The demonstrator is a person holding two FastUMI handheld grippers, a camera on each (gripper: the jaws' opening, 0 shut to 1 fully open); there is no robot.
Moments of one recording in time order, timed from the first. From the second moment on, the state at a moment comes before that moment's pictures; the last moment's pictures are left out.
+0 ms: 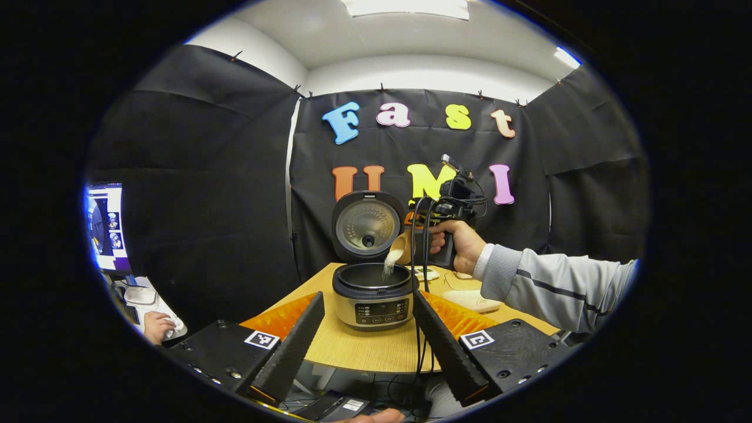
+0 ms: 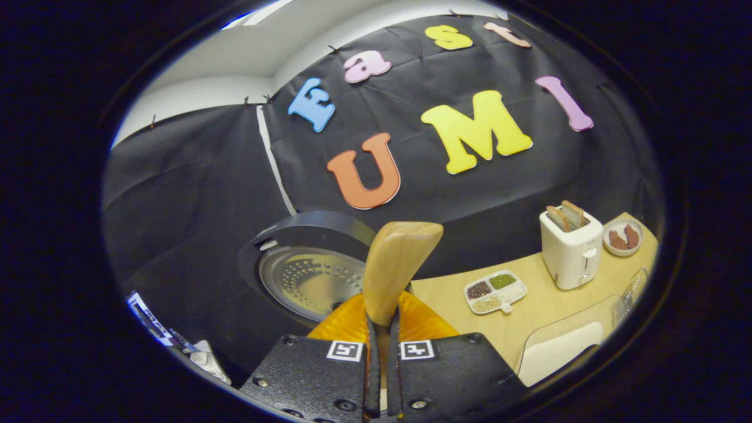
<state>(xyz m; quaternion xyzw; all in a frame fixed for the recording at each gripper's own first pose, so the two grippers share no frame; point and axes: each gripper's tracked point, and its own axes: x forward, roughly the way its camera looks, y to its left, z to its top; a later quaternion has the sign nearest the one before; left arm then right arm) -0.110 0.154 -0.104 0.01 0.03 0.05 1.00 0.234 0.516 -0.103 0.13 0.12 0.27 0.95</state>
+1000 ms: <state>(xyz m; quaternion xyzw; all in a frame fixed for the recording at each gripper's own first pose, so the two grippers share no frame) -0.107 0.169 -0.117 -0.01 0.05 0.08 1.00 0.162 0.587 -0.100 -0.27 -0.05 0.31 0.91</state>
